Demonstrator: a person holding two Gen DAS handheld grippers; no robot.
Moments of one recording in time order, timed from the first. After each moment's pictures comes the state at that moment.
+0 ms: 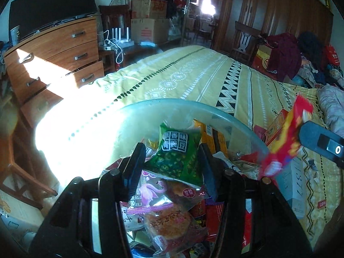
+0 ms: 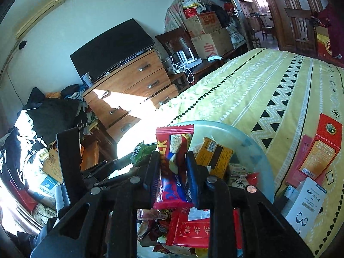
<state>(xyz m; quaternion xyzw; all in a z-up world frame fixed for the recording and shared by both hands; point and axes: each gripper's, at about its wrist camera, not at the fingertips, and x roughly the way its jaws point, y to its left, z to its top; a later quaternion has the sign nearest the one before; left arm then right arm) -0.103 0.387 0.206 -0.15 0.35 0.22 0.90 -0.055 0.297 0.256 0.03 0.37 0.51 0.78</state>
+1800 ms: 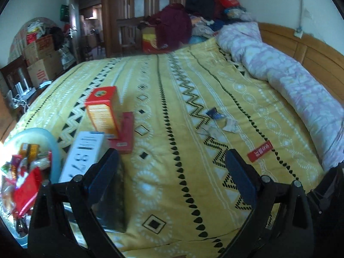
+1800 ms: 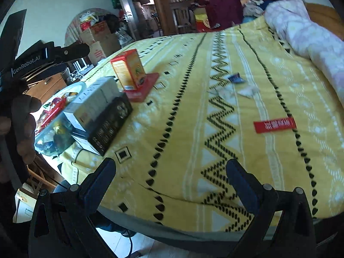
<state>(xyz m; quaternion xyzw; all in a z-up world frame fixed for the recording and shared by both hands) -0.038 0.019 0.197 0.02 0.36 -0.06 0.93 -0.164 -0.137 0.143 0.06 0.42 0.18 0.89</state>
